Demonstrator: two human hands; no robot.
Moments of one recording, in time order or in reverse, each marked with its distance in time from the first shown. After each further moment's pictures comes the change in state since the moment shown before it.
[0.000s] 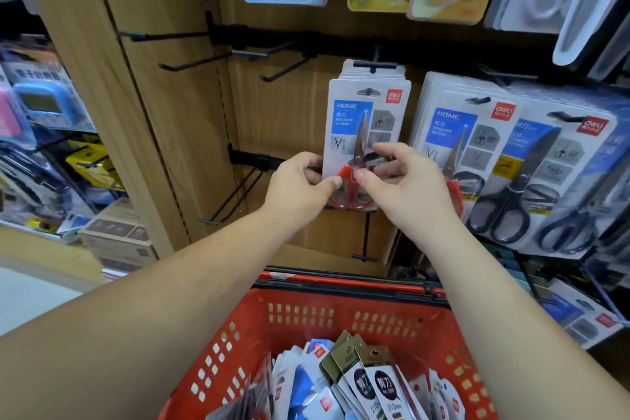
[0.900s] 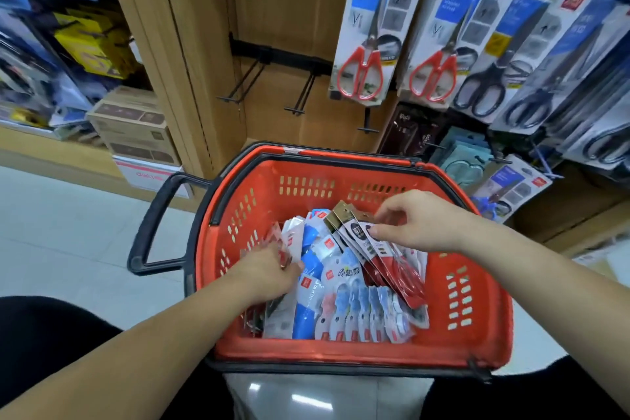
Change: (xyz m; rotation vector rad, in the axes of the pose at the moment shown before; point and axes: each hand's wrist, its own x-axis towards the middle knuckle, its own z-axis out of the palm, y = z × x) left_hand -0.252 -0.149 -0.036 0.687 -0.698 -0.460; right_hand -0.182 0.024 -0.025 -0.603 -0.813 0.212
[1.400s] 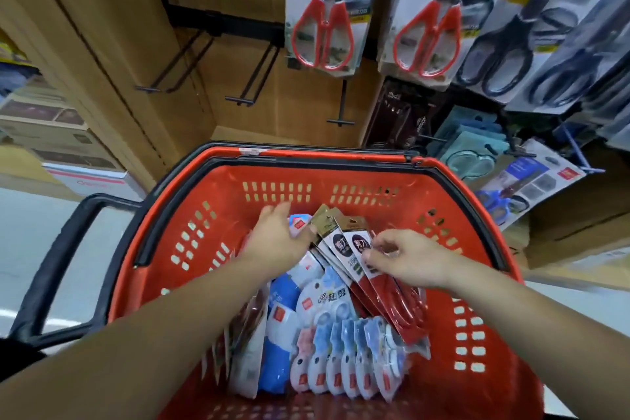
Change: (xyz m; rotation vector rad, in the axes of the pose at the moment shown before) left_hand 0.093 0.087 -0.007 -0.320 0.120 0.079; right_hand 0.063 0.099 0.071 0.359 -0.181 0.233
